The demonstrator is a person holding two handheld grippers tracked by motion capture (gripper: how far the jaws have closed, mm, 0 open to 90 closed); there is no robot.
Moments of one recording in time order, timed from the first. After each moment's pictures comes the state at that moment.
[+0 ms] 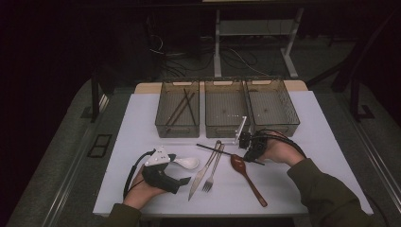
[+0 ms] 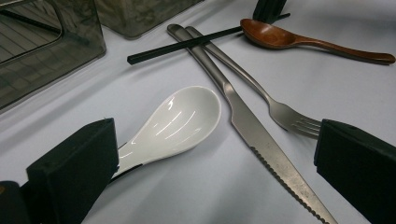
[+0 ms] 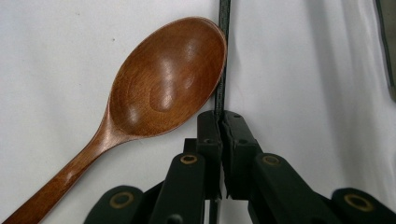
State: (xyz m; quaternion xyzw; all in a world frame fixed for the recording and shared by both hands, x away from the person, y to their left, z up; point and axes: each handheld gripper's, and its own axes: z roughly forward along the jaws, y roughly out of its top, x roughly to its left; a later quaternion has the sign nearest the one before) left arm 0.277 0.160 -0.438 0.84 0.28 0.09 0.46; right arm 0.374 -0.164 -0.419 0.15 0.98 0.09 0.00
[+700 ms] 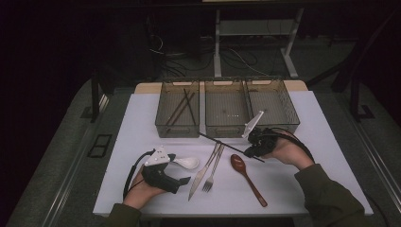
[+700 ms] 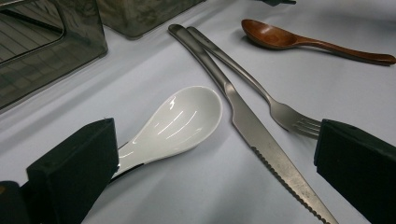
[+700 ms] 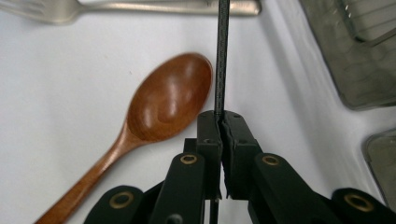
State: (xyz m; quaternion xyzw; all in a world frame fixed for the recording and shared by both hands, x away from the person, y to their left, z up) left arm 0.277 0.161 -0.438 0.84 0.28 0.09 0.46; right arm 0.367 -0.192 -0.400 0.18 0.96 0.21 0.02
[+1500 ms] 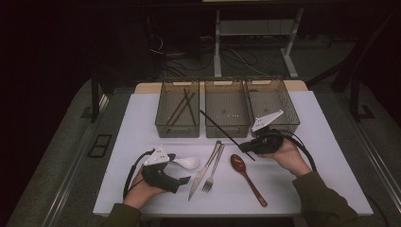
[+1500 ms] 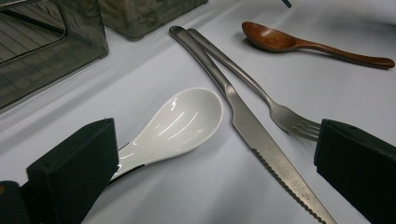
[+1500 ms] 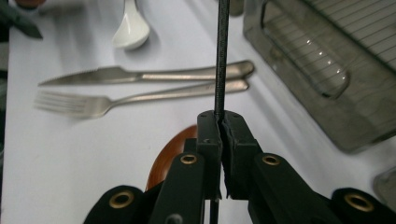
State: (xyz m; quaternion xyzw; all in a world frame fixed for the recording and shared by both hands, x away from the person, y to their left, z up) left arm 0.278 0.161 -0.439 0.83 0.28 0.08 0.47; right arm 0.359 -0.208 -0.401 0.25 0.89 0.38 0.01
